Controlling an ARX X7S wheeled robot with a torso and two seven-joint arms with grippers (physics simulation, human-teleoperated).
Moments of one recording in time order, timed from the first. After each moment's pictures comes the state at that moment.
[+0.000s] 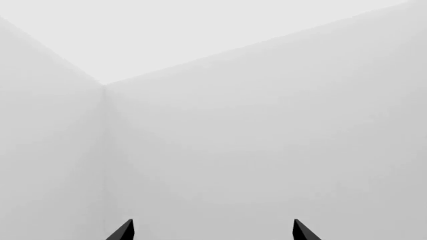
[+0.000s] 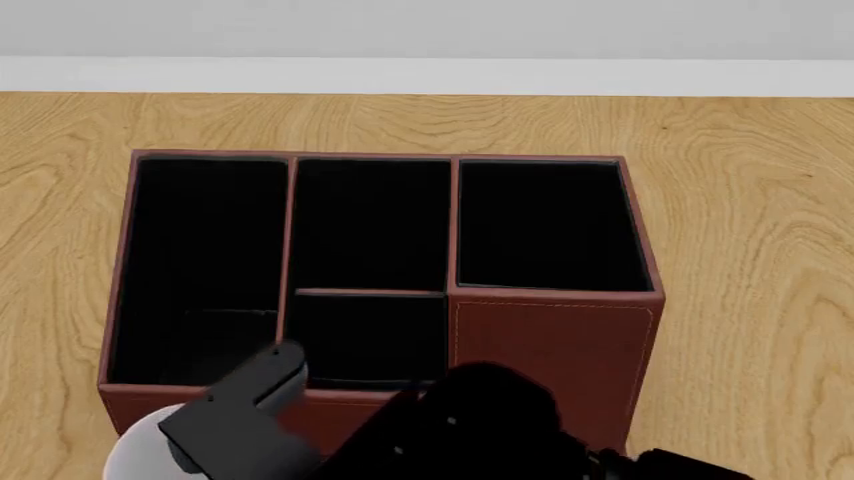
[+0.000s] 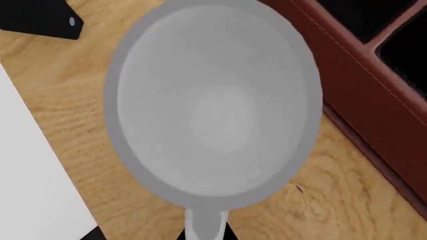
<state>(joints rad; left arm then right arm) -0.60 -0.48 0.07 0.77 -0.27 -0.67 -0.34 1.23 0.23 -1.18 0.08 1.81 1.17 0.67</state>
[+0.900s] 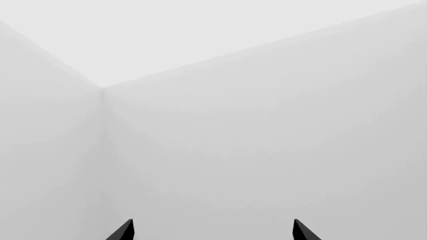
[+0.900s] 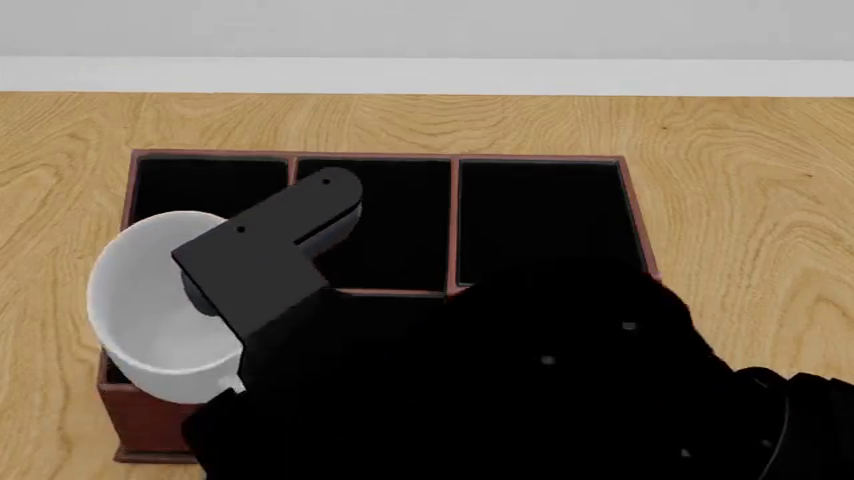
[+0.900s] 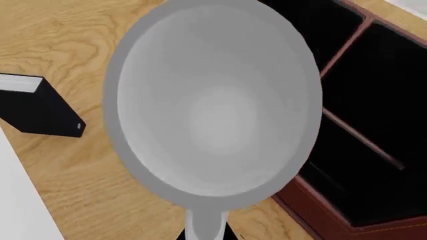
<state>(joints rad) -0.62 -0.49 0.07 0.80 -0.29 -0.70 -0.35 1.41 0.39 -1.02 -0.14 2.05 1.09 0.89</state>
